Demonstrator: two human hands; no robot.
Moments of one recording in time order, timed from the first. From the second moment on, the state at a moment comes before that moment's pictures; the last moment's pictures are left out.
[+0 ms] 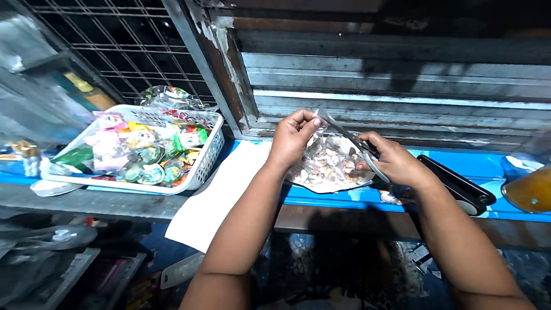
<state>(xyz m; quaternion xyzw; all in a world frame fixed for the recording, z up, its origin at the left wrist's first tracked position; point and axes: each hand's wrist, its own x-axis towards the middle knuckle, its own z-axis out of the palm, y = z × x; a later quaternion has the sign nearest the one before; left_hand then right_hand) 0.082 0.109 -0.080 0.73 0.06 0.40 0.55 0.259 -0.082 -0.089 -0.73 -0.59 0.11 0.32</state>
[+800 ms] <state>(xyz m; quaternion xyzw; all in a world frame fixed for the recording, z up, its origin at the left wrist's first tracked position) 0.081 0.108 -0.082 0.74 0.04 0.38 0.55 0.249 -0.077 -0.097 -0.71 -0.63 0.08 0.31</state>
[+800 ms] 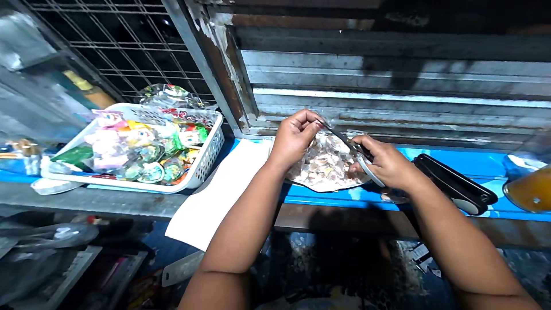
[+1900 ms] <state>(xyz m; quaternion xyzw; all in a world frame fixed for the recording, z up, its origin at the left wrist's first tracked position) 0.078 0.109 -0.077 0.73 0.08 0.38 0.57 0.241 -0.077 -0.097 -0.68 -0.63 0.18 0.31</state>
